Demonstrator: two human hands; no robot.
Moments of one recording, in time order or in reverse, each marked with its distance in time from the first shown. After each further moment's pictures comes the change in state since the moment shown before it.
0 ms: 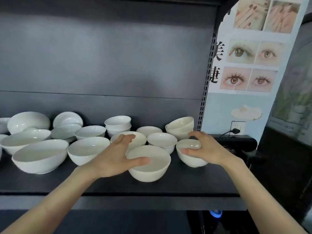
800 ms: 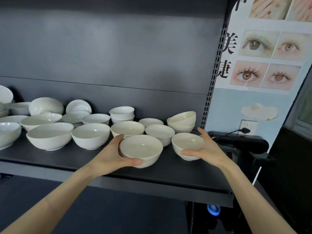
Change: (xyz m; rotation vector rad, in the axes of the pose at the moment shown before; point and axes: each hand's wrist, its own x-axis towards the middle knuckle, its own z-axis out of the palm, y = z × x) left_hand -0.024 0.018 0.042 -0.396 0.115 -0.186; right_hand -0.004 0.047 0.007 0.406 -0.040 0.020
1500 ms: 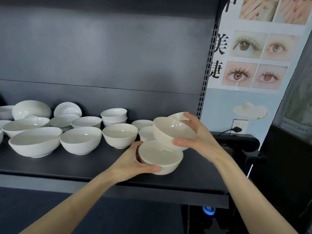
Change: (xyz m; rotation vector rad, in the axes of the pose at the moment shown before) left_hand 0.023 0.014 0.050 -0.204 -0.149 0.098; right_hand -0.022 -0.062 -0.005 0.219 -0.015 -0.162
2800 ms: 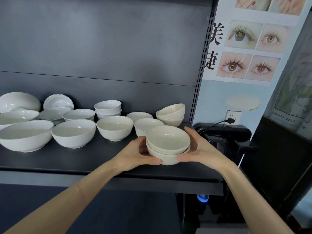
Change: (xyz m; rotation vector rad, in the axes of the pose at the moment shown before) left_hand 0.018 -0.011 0.010 -0.145 -0.141 0.019; right_hand -0.029 0.043 -0.007 0.029 -0.196 0.082
